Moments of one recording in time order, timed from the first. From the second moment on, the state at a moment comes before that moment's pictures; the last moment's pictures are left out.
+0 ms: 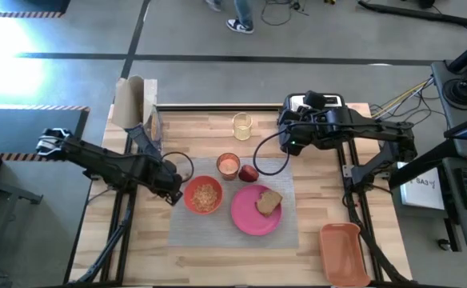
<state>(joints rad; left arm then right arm) -0.24 1.17 0.79 -1.07 -0.06 -1.17 0.01 1.55 1.87 -1.50 0.78 0.16</state>
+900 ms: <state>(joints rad) -0.34 1.53 1.00 -1.32 -0.14 -1.14 0.01 1.55 1.87 -1.47 0.78 0.16</state>
